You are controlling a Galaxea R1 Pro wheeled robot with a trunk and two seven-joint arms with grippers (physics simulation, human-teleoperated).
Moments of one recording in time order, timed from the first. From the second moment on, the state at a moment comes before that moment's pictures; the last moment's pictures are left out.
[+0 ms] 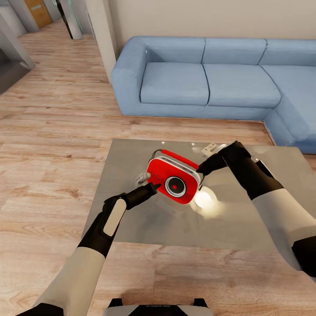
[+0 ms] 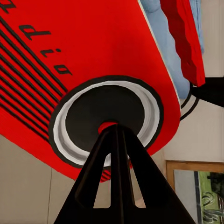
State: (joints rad) left arm -0.77 -0.17 -0.10 -1.01 0.65 0.57 -0.31; right arm -1.21 -0.21 0.40 -1.03 0.39 0.97 0.82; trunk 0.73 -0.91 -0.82
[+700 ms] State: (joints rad) left arm -0.77 -0.17 -0.10 -0.96 0.65 0.53 -0.31; right arm -1.21 -0.20 0.40 -1.04 0.39 1.00 0.84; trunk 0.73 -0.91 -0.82
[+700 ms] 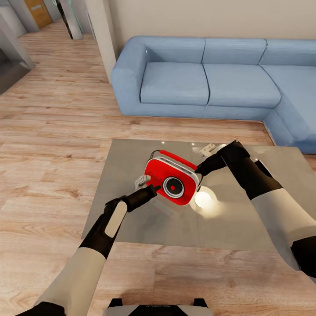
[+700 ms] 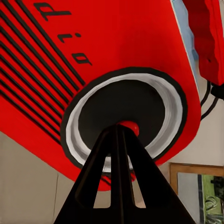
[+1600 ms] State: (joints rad) left arm -0.77 -0.17 -0.20 -0.88 0.74 0.46 -0.31; right arm -1.21 -0.19 0.40 -1.04 0.39 1.01 0.84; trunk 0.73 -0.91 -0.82
